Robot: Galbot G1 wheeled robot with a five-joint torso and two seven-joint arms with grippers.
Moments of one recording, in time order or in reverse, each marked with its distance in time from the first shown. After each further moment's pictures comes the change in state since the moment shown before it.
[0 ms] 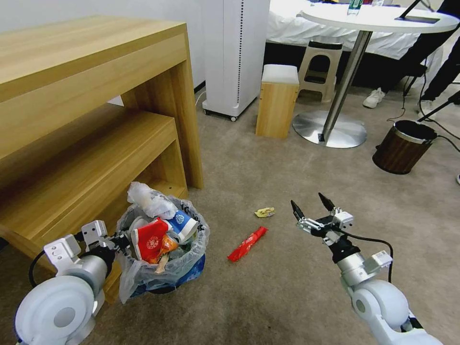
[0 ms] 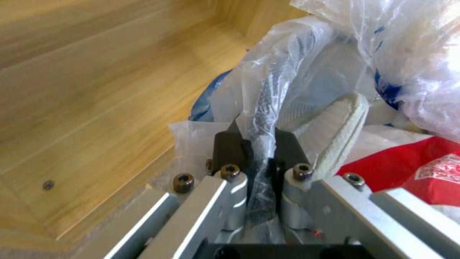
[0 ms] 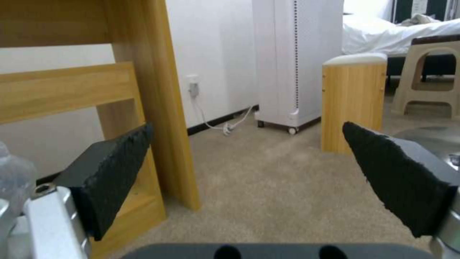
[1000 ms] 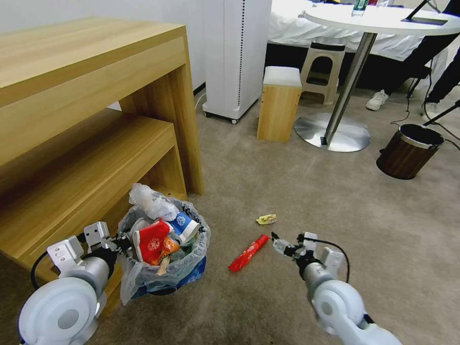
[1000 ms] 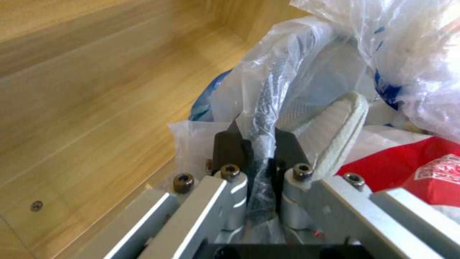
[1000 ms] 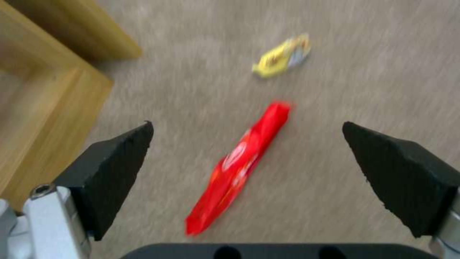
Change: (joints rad) left arm 0.005 -0.005 0.020 0.001 0.033 -0.001 0.001; right arm 0.140 0.061 -0.322 0.007 0.405 -0.553 0.755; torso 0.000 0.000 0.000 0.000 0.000
